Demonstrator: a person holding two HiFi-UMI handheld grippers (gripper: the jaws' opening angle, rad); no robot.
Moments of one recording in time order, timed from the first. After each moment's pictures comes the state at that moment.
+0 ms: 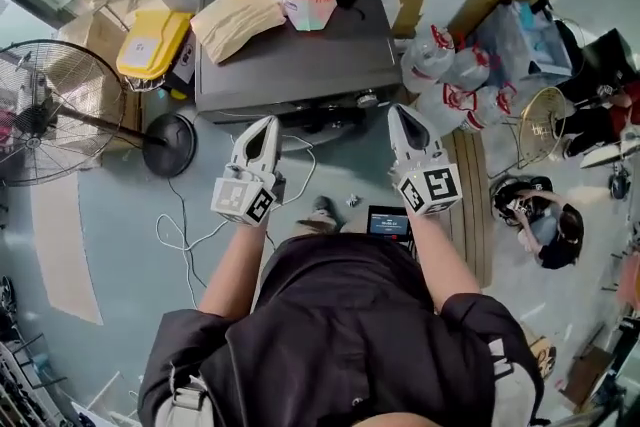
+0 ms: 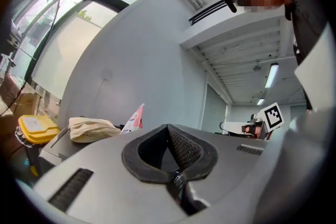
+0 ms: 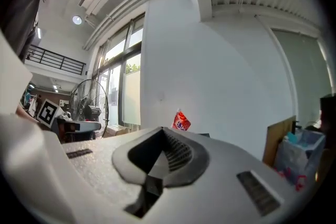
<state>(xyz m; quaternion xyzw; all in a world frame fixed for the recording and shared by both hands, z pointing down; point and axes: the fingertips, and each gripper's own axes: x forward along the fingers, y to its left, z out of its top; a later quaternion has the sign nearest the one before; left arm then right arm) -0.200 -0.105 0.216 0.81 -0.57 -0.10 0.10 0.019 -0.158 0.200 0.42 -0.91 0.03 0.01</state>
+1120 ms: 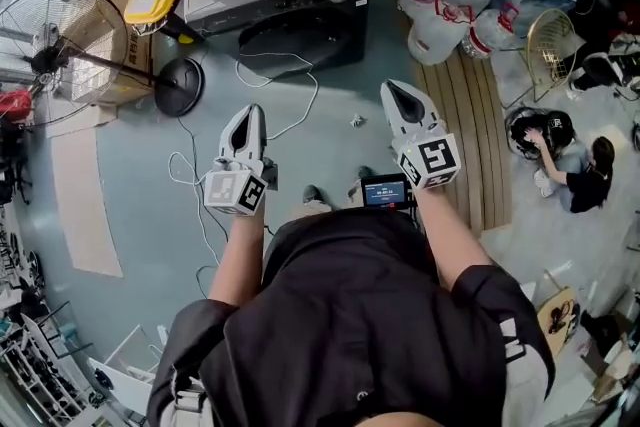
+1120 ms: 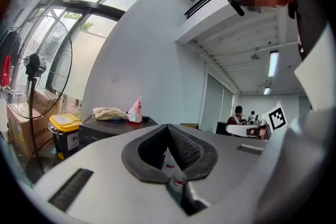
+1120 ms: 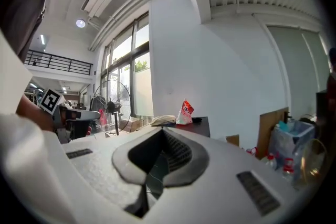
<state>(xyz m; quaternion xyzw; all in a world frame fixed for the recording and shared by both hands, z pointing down) -0.102 0.147 0.219 0.77 -0.62 -0.06 0.11 0.133 0.079 0.233 0.39 -0.92 0.05 0.04</state>
